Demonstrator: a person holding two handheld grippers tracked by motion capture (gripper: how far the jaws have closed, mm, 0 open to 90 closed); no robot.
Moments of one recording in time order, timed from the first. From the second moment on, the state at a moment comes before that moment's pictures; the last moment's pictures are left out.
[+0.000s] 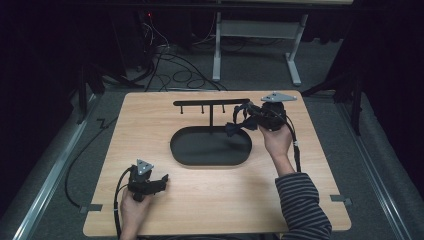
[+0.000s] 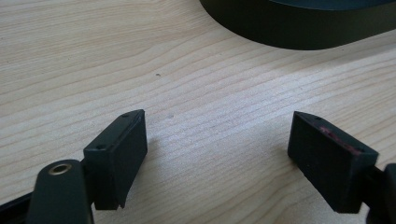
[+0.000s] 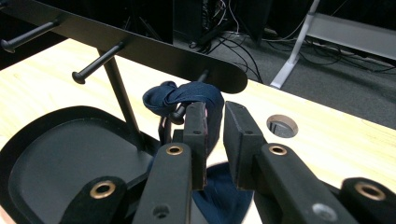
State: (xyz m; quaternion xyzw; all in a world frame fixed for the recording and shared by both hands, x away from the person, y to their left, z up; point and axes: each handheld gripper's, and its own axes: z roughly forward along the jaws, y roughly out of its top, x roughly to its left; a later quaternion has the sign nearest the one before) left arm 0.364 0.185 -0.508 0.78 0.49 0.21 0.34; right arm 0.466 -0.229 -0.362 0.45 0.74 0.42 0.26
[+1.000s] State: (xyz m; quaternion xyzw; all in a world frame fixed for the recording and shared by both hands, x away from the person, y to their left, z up) left arm 0.364 0.185 -0.508 0.78 0.49 0.21 0.34; right arm 0.447 -0.250 -0.350 0.45 0.73 0.44 0.27
